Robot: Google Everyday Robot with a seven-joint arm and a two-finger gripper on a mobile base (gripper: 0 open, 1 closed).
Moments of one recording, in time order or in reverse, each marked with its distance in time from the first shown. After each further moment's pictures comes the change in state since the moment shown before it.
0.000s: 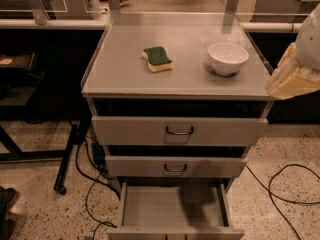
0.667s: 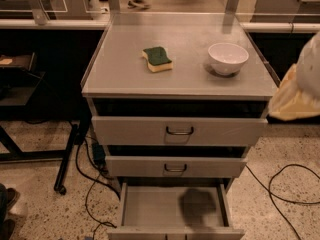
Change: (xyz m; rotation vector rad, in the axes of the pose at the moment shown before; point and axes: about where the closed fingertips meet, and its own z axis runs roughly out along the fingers) arm 0.010 0.022 0.015 0.015 0.019 -0.014
